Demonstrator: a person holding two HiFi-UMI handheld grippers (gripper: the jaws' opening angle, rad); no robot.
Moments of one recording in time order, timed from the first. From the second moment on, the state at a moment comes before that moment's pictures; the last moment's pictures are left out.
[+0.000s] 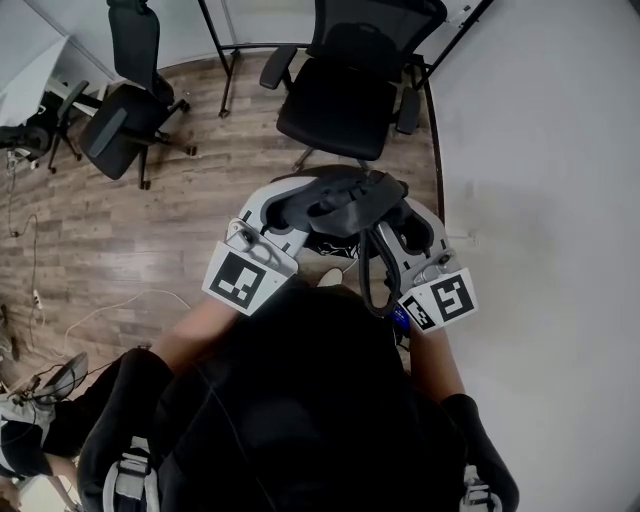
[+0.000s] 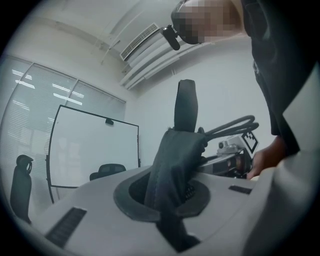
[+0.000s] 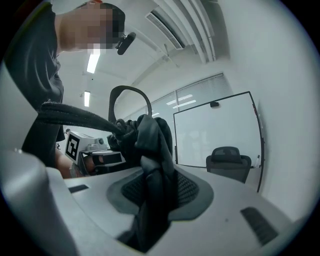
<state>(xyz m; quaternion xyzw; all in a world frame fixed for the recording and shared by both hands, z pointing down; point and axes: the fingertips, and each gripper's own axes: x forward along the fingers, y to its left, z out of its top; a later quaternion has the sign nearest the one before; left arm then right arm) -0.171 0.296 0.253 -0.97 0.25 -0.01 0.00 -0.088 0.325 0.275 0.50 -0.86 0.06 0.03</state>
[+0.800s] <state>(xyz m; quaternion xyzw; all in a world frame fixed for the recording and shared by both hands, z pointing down) -0.173 0.200 0.285 -0.97 0.25 -0.01 0.00 -0.090 0.228 0.308 0.50 -0.86 0.07 0.04</state>
